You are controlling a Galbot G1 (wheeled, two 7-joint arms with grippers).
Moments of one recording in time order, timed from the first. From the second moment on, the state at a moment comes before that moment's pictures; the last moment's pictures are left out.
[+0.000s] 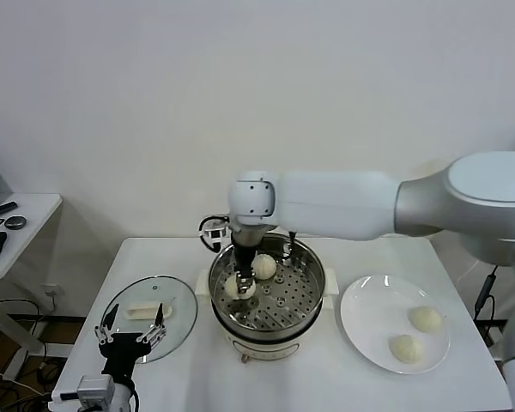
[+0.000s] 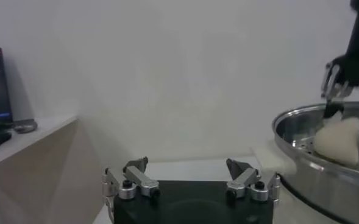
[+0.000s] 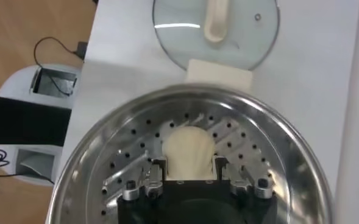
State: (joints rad) left arm 1.69 -1.49 -0.62 -2.29 0.00 0.30 -0.06; right arm 0.63 1.40 -1.46 1.29 0.74 -0.71 -0.93
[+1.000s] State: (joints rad) left arm 1.65 -1.51 -0.62 -2.26 -0.02 0.31 -0.04; right arm 0.67 1.32 -1.41 1.38 0.72 -0.72 -0.89
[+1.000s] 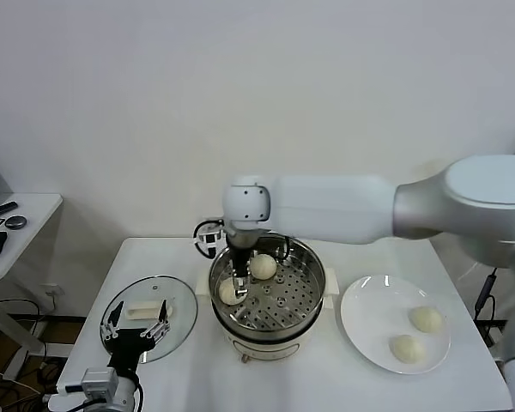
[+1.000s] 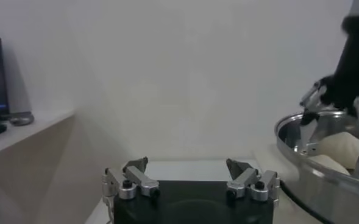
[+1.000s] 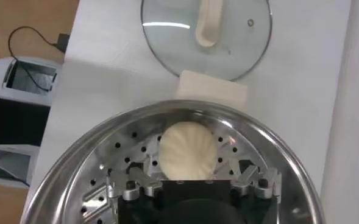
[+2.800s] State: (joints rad) left arm 1.71 -1.52 -0.66 -2.21 0.03 0.32 -0.04; right arm -0.15 0.42 -0.69 1.54 -0.13 -0.24 -1.32
